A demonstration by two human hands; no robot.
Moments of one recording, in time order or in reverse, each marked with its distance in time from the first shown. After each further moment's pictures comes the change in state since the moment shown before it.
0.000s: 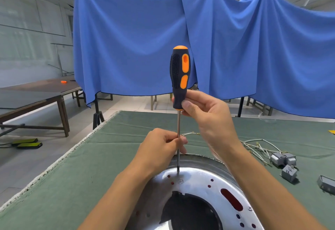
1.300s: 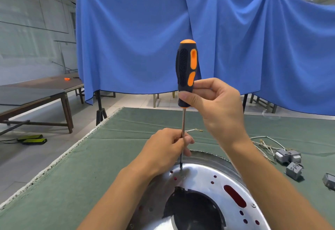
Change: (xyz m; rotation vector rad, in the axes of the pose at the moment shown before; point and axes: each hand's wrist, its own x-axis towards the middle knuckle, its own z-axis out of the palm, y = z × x) left_hand -0.003 -0.001 0.004 0.118 -0.116 0.017; right_hand 0.001 -0.009 0.001 0.021 0.116 -0.056
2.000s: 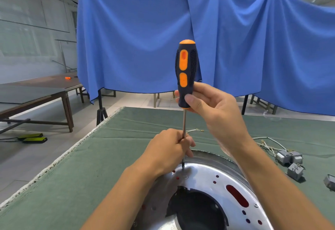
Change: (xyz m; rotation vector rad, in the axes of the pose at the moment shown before) left_hand -0.002 0.004 0.002 0.035 -0.022 -0.047; right_hand -0.006 -0.001 -0.002 -0.036 -0.157 0.032
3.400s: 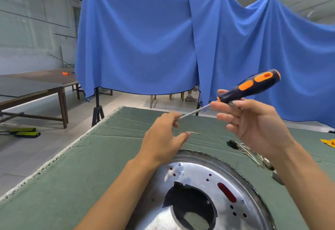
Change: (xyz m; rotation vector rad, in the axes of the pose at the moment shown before) left_hand 0.003 -0.004 -0.010 0.031 0.346 0.162; right_hand 0.001 -0.014 -0.072 0.449 -0.064 0.465
